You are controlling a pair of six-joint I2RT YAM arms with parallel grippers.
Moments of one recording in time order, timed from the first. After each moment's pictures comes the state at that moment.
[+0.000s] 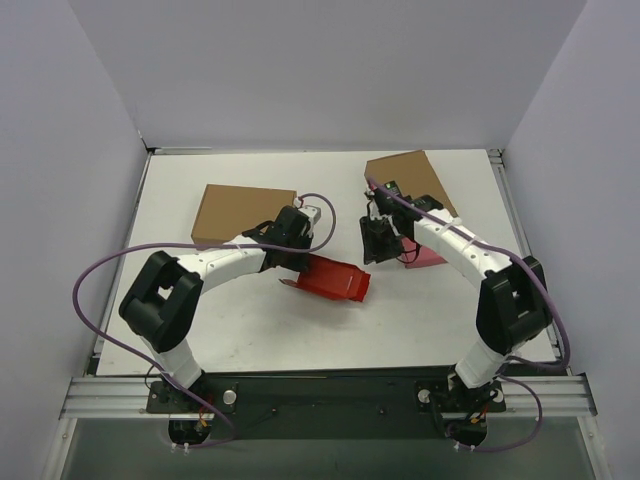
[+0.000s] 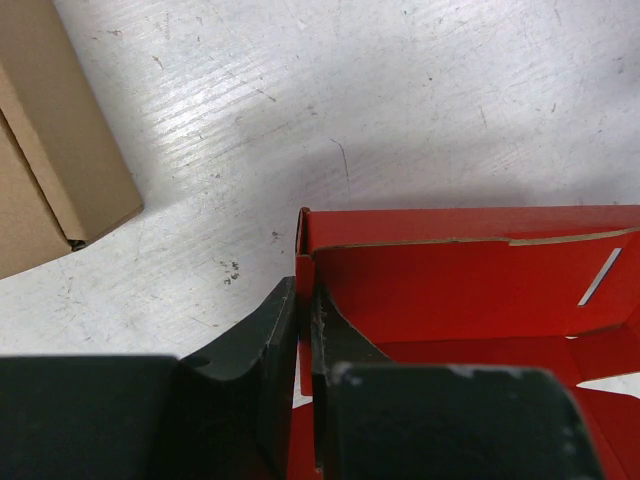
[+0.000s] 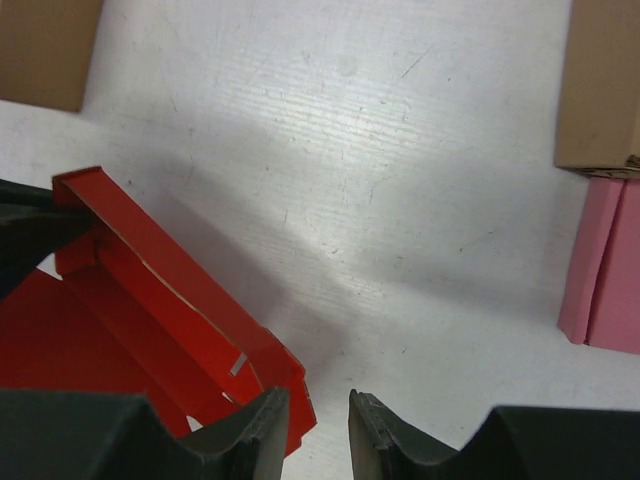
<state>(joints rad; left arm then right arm) -0.66 1.72 1.09 -0.28 -0.02 -0.30 0.48 1.63 1.26 -0.76 -0.09 0.28</state>
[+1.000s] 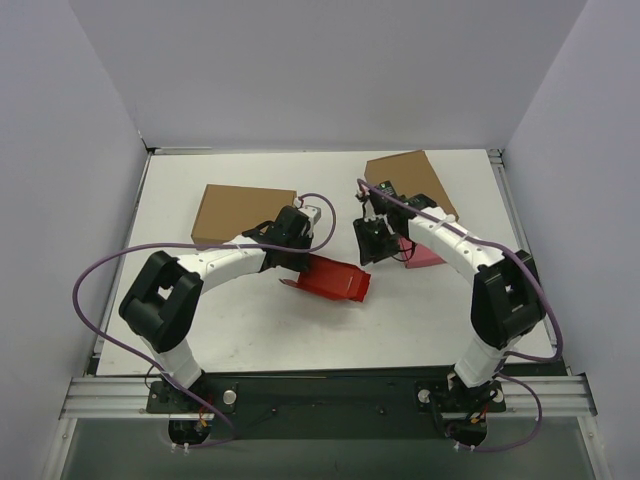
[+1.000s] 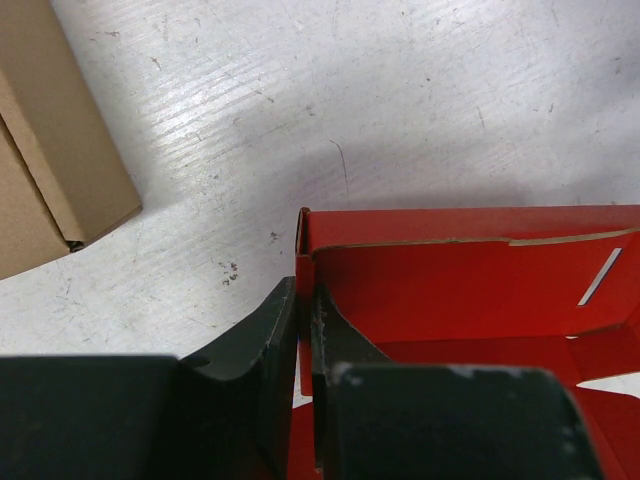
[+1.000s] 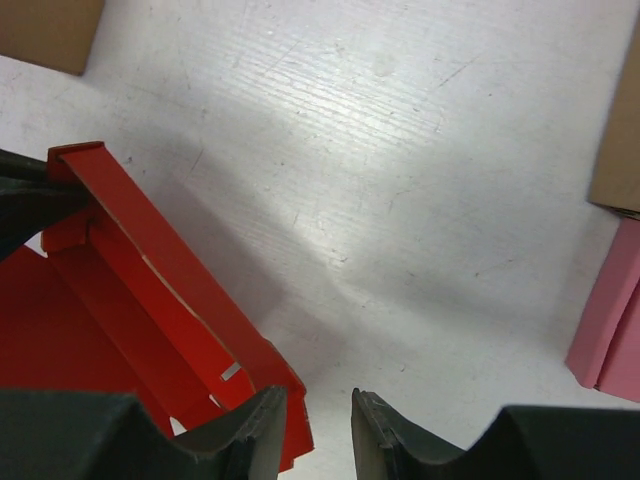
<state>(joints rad) -0.66 1.72 1.09 -0.28 -0.02 -0.30 0.51 1.70 1.28 -0.76 -0.12 0.16</state>
